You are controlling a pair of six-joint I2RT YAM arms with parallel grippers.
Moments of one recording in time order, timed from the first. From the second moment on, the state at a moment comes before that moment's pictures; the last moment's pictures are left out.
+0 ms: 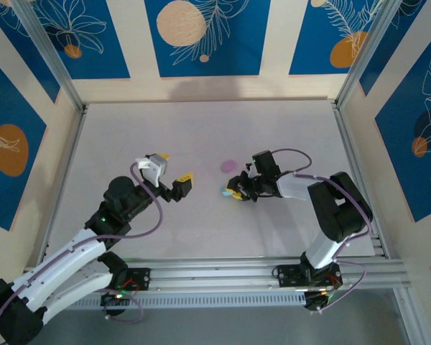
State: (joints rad) left arm -0.66 0.76 0.54 0.18 0.02 -0.08; right arm 0.43 1.67 0.76 -0.04 -0.61 1.00
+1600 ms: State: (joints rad) left arm -0.07 1.52 0.32 0.80 -0.26 0.01; right arm -0.01 1.52 0.39 0.66 -0.25 0.07
